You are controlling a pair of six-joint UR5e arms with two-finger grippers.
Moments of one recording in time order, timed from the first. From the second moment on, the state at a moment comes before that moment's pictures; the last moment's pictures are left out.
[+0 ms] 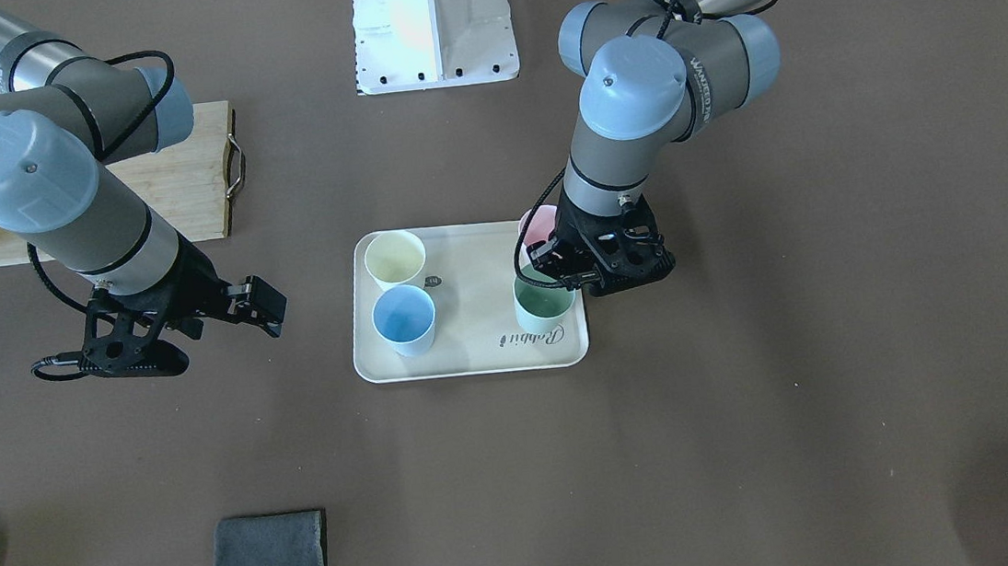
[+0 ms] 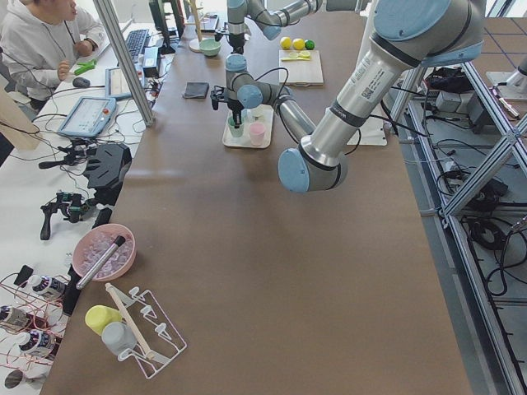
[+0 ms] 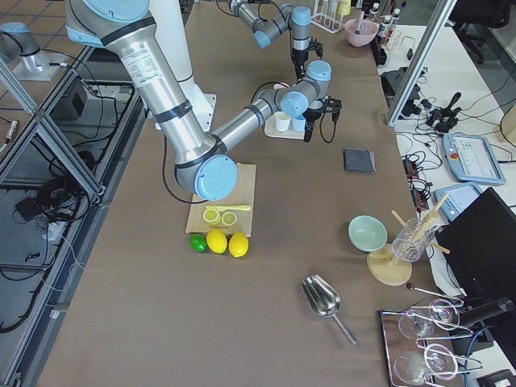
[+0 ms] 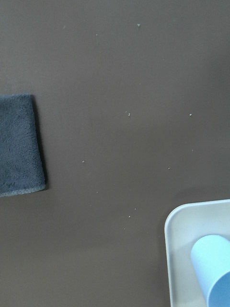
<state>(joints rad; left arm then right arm) -0.70 -2.30 -1.54 -1.67 -2.00 -1.29 0.88 -1.03 1.64 -1.49 2.18 1.09</state>
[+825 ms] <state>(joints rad) -0.70 -2.30 -1.52 -1.68 -1.99 -1.29 0.87 -1.04 1.67 -1.49 2.18 1.09</state>
